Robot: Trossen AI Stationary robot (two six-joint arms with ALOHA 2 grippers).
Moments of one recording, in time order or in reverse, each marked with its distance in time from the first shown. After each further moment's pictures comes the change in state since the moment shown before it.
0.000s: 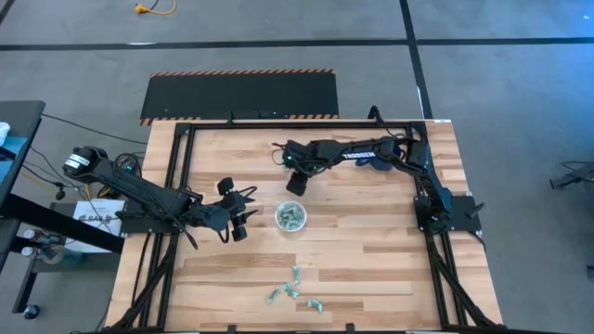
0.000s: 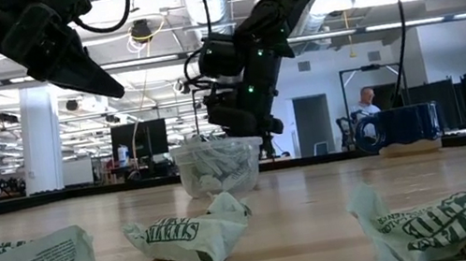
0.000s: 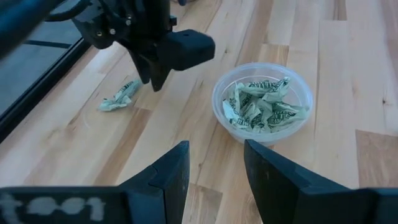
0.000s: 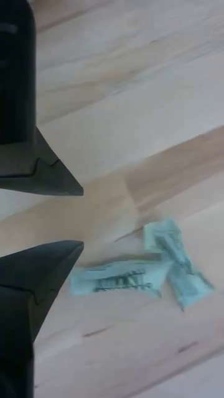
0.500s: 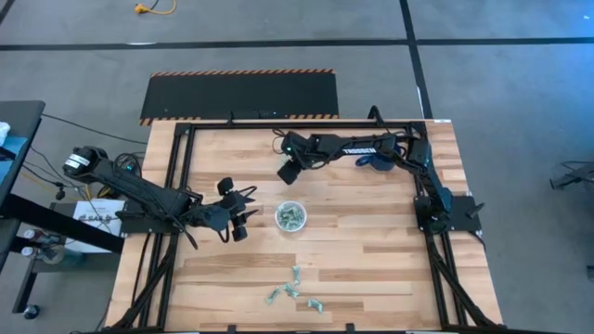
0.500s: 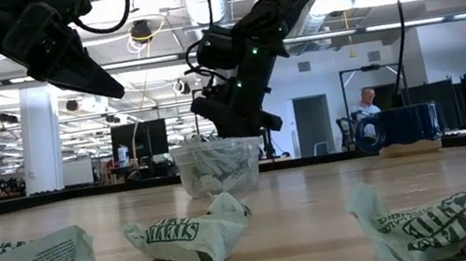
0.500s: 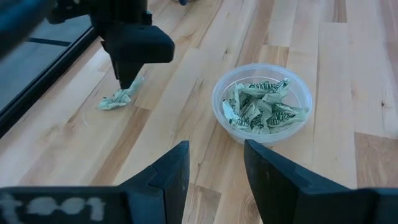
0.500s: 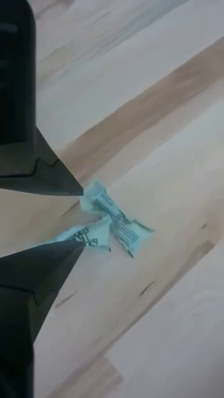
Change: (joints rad) left arm 0.000 0.000 0.000 0.000 0.000 -0.016; right arm -0.031 -0.003 0.034 0.082 0.033 0.242
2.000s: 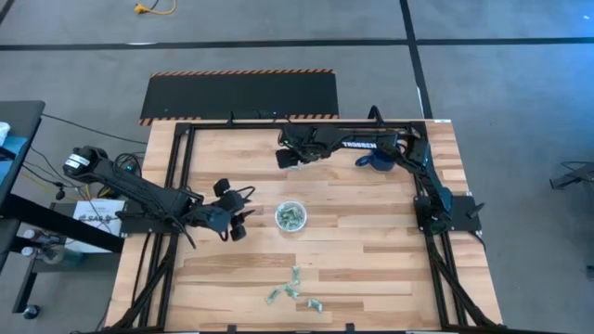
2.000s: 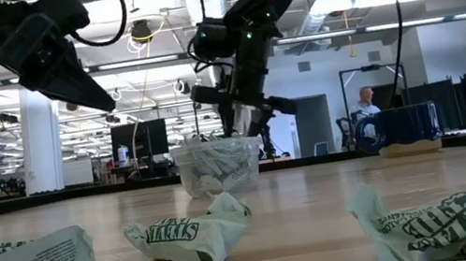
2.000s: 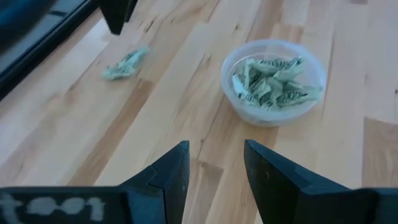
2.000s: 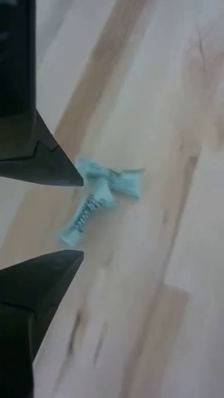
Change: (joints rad) left arm 0.000 0.000 0.000 -0.099 0.011 -0.123; right arm -0.007 0.011 0.165 -0.279 0.044 0.539
